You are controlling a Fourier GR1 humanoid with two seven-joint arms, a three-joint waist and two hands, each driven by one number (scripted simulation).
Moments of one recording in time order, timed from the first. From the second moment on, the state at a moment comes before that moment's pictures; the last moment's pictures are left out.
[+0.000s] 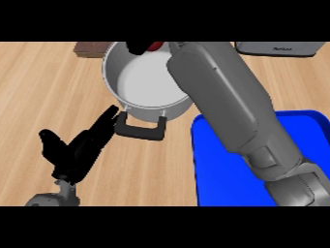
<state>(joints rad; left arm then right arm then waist) -0.05 0.07 -0.12 -1.61 0.19 -0.16 0.30 -1.32 0.00 0.10 -0.83 0.72 -0.07 0.55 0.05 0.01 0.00</state>
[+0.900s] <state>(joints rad) -0.11 0.04 -0.17 -1.59 0.18 -0.18 0.33 -1.36 0.00 0.10 -0.44 0.30 -0.37 0.29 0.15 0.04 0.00</state>
